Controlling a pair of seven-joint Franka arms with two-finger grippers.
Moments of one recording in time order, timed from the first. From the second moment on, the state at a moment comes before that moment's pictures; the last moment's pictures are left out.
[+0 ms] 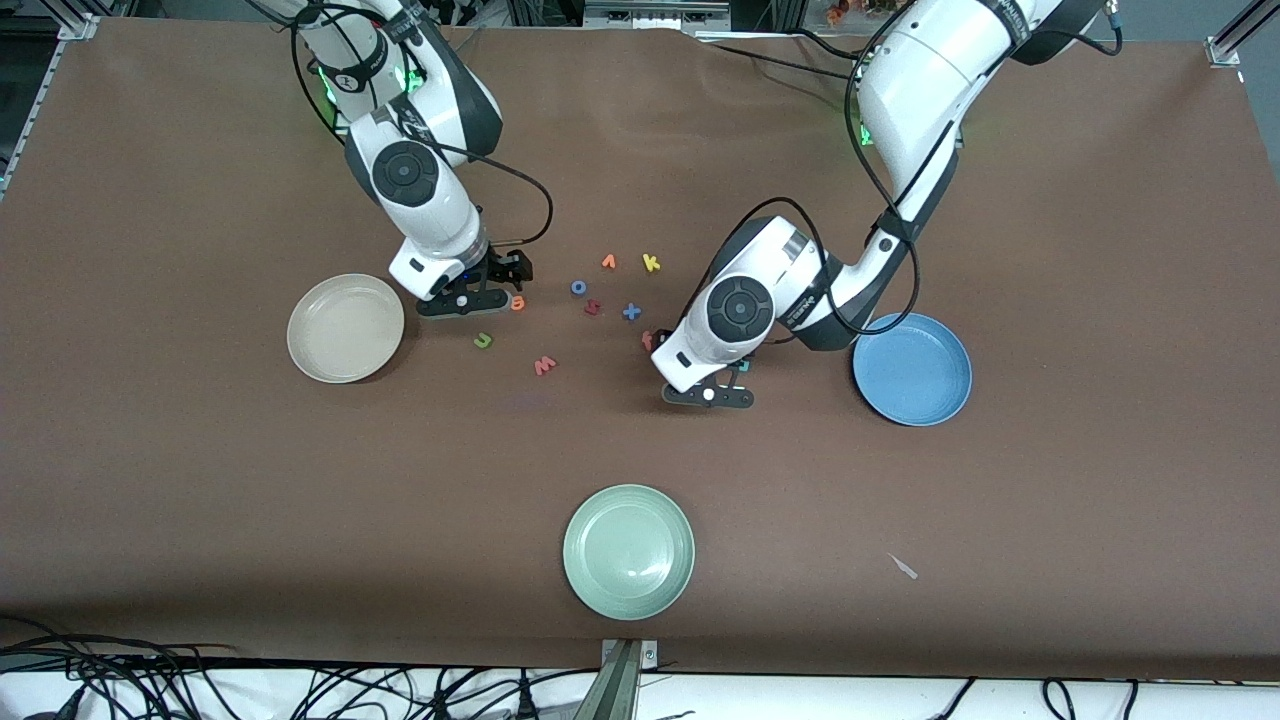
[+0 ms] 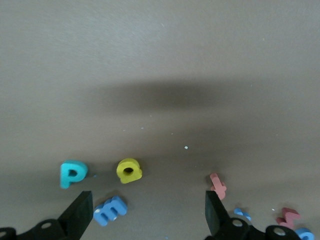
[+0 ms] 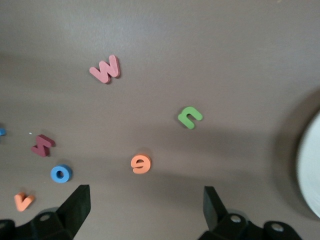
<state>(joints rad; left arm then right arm) -0.38 0.79 -0.31 -1.44 0.06 2.08 -0.57 0.36 0.24 0.21 -2.23 -0.02 2.45 0.43</state>
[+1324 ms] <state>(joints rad) -0.40 0.86 -0.30 -1.44 0.19 2.09 -0.57 0.39 0.42 0.20 -2.26 -0.08 2.66 0.43</state>
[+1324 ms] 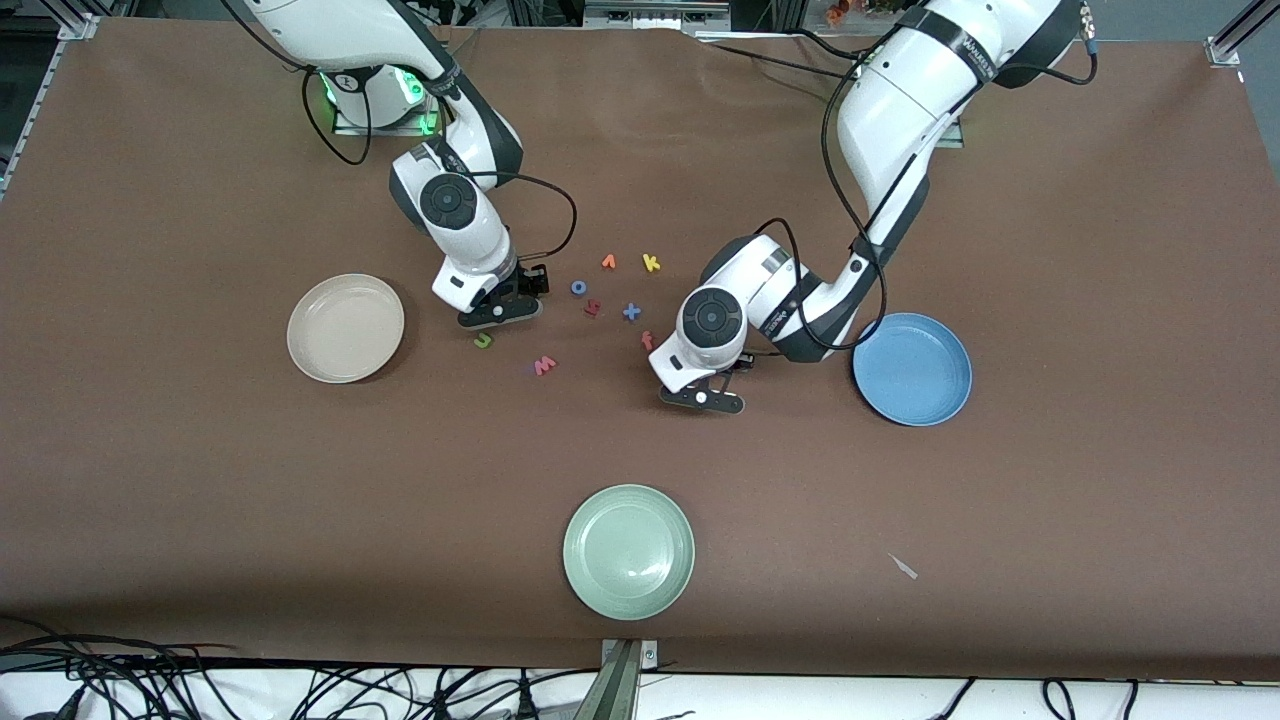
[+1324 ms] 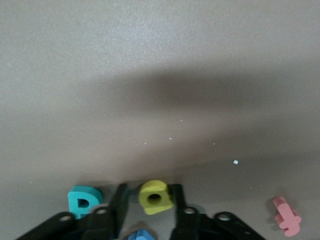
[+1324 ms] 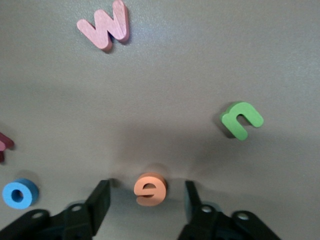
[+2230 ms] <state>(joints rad) -0.34 0.66 -0.29 -1.41 0.21 1.74 -0.55 0.39 0.42 0.18 -2.25 -0.10 2.65 0.43</state>
